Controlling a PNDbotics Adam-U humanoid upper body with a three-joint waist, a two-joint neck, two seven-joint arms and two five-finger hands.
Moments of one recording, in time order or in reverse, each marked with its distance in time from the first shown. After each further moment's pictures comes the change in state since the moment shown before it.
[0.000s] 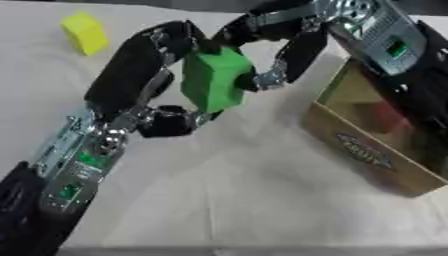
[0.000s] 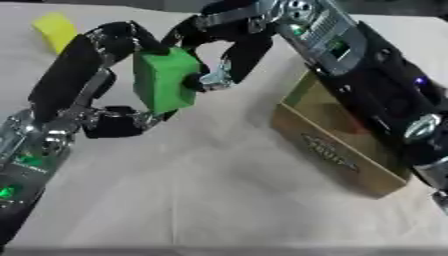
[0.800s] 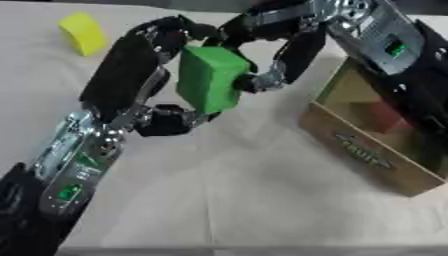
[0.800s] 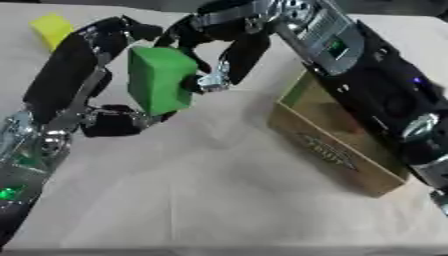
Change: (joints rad) left arm 0.001 0.000 0.000 0.000 -0.034 0.021 0.031; right arm 0.001 0.000 -0.006 -0.009 -0.008 0.009 0.000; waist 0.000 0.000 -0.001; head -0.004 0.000
